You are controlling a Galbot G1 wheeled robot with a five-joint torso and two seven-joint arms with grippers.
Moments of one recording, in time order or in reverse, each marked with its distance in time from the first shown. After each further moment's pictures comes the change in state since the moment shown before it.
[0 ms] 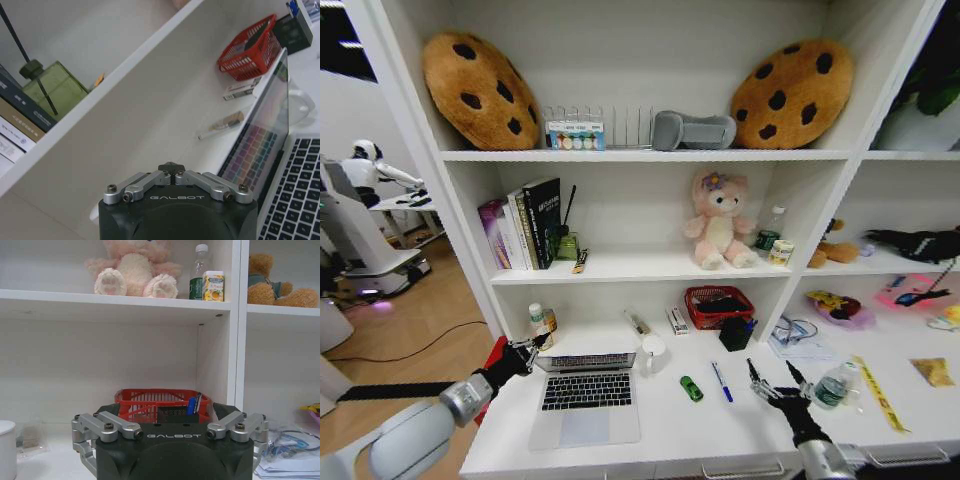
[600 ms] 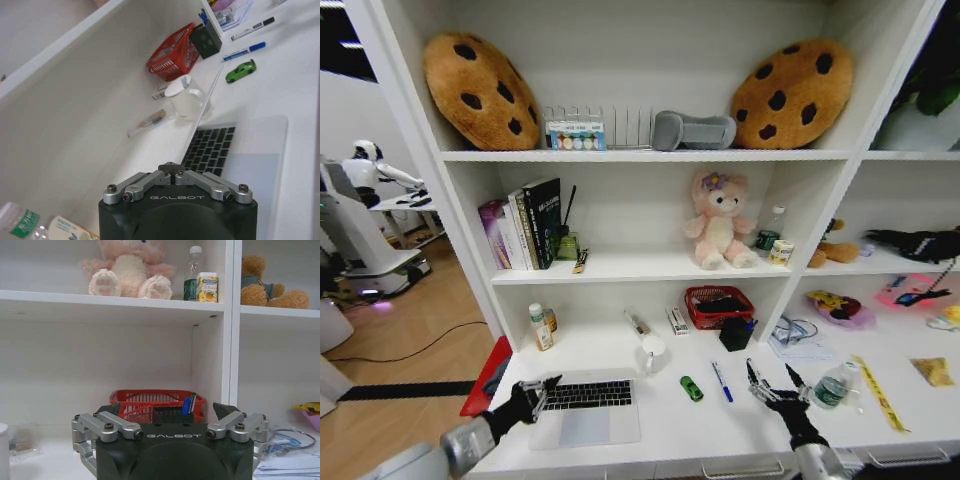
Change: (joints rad) left arm 0.412 -0.044 -0.106 -0.107 0.218 -0.072 0.009; right arm -0.002 0.013 0.004 0.000 -0.005 0.003 0.018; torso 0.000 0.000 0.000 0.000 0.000
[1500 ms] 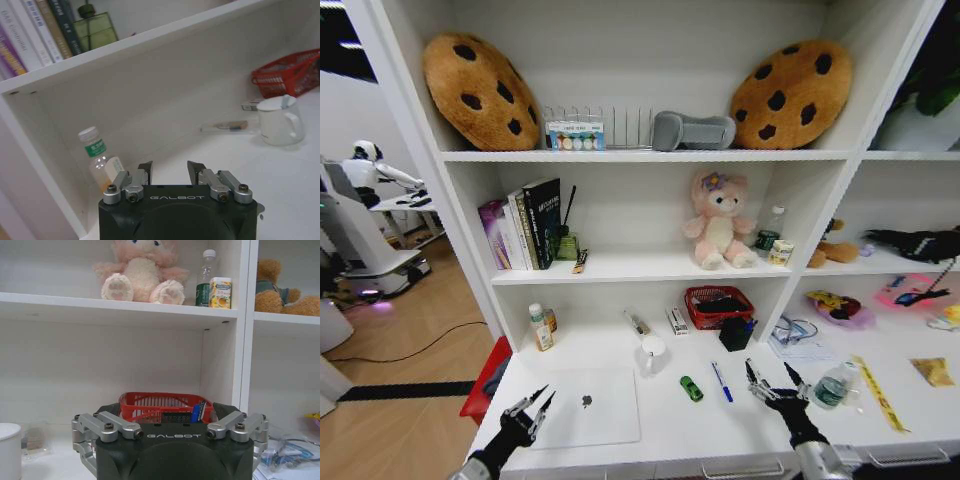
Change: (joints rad) left arm -0.149 -0.493 0.126 0.016 -0.085 -0.028 -0.094; right arm -0.017 -0.046 -0.009 0.046 0.000 -0.029 0.007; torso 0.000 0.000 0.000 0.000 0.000
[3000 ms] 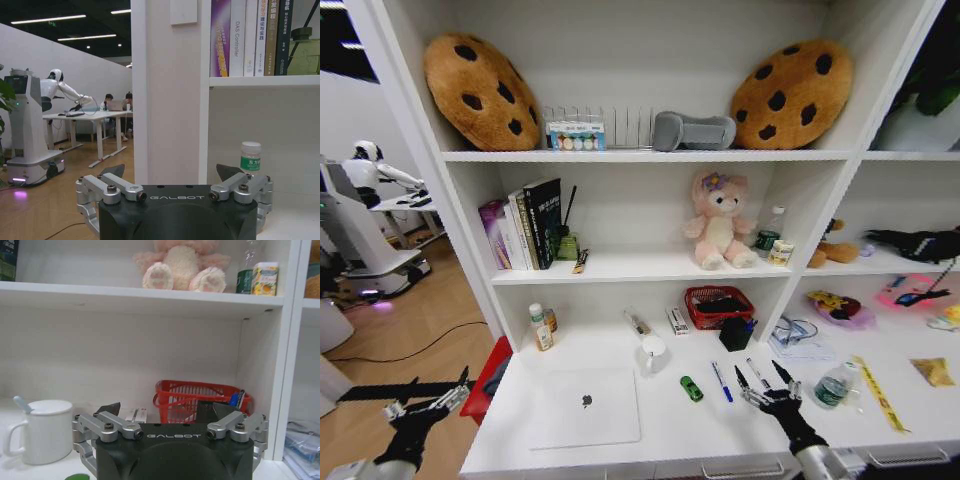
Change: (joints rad) left arm -0.009 -0.341 -0.383 0.035 -0.410 -0.018 0.011; right arm -0.063 -0.091 -0.064 0.002 0.014 0.030 -0.048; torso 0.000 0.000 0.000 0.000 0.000
